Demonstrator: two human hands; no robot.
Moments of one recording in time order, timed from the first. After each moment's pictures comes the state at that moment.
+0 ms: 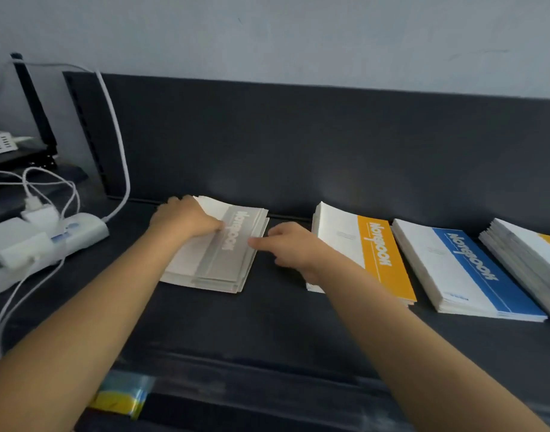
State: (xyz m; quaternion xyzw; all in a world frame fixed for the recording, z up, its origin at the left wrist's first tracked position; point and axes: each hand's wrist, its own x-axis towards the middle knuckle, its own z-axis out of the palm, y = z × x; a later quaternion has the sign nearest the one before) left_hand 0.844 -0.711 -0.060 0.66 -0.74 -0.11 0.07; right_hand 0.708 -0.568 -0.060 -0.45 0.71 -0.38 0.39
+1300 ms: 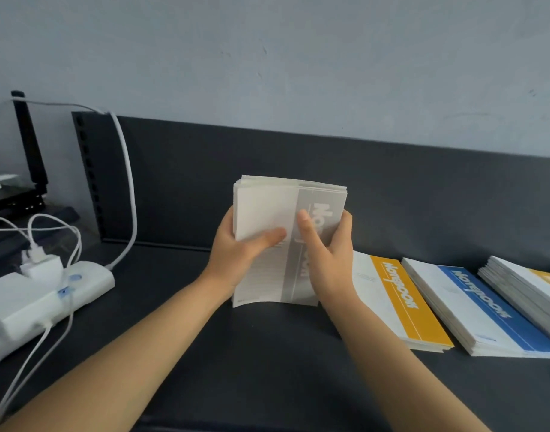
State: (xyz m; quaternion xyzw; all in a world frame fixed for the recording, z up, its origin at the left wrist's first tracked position) left_hand 0.838 -0.689 -0.058 0.19 -0.64 -0.57 0.48; right_hand 0.730 -0.596 -0.050 -0.41 0.55 -0.72 0.09
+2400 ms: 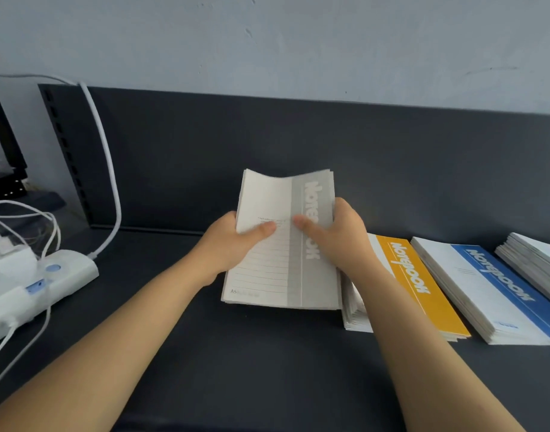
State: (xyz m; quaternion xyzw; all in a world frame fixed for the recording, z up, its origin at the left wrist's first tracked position) left_hand 0.830 -0.717 -0.069 0.34 -0.76 -0.48 0.27; right_hand 0.667 -0.616 -0.061 -0.45 0.73 -0.51 0.10
